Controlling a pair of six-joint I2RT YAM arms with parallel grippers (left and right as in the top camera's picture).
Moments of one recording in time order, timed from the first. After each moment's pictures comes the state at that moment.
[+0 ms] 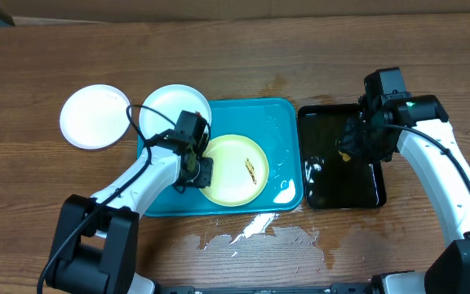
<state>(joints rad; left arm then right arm) -0.31 1.68 0.95 -0.65 0.05 -0.20 0.12 1.56 1.26 -1.08 -0.12 0.38</state>
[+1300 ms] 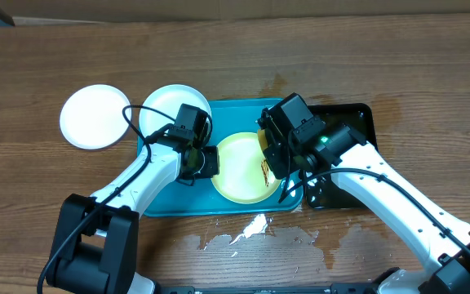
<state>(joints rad) -0.31 1.69 0.96 -0.60 0.16 -0.38 0.62 1.56 1.26 -0.90 -0.05 0.11</state>
